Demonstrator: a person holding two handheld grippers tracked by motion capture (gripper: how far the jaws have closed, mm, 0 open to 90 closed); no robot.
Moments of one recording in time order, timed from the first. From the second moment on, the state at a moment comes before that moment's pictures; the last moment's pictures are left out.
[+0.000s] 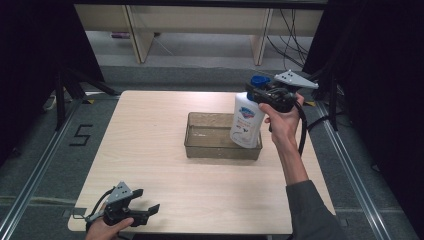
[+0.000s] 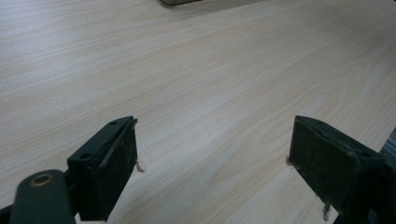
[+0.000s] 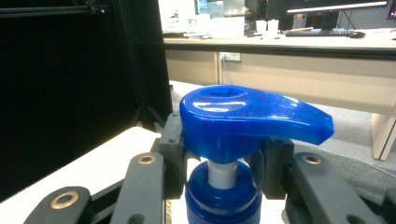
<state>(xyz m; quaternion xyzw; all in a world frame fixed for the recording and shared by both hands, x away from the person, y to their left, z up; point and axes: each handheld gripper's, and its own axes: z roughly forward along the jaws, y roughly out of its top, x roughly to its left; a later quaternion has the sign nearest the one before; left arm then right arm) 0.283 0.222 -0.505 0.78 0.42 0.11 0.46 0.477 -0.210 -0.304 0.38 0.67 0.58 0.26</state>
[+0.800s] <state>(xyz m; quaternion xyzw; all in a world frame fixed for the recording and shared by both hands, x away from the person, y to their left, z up) 0.283 0.221 -0.506 0.77 0.42 0.11 0.46 0.473 -0.220 -0.339 0.41 0.67 0.58 0.24</state>
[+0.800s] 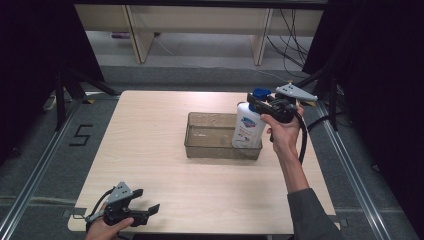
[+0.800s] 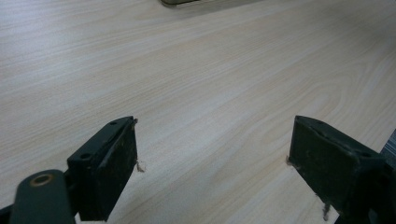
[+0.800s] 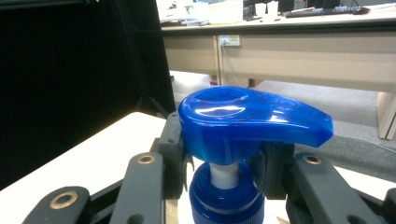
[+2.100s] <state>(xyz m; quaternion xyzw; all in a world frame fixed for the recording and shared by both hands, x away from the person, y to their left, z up) 0.284 0.221 -0.508 0.77 0.43 0.11 0.46 0.457 -0.216 -0.358 0.41 0.64 0.58 0.28</state>
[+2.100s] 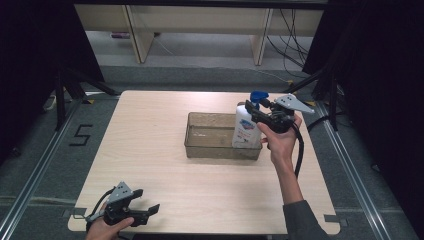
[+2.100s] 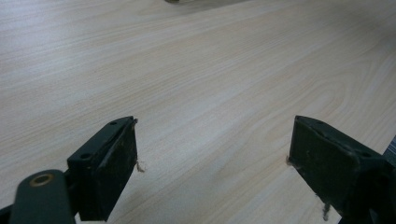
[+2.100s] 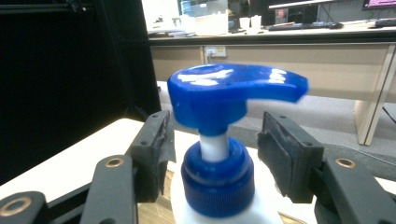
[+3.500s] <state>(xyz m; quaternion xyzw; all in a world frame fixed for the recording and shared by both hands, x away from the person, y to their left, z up) 0.282 0.221 -0.506 0.78 0.41 0.11 0.46 0.436 -0.228 -0.358 0.42 0.64 0.58 0.27</state>
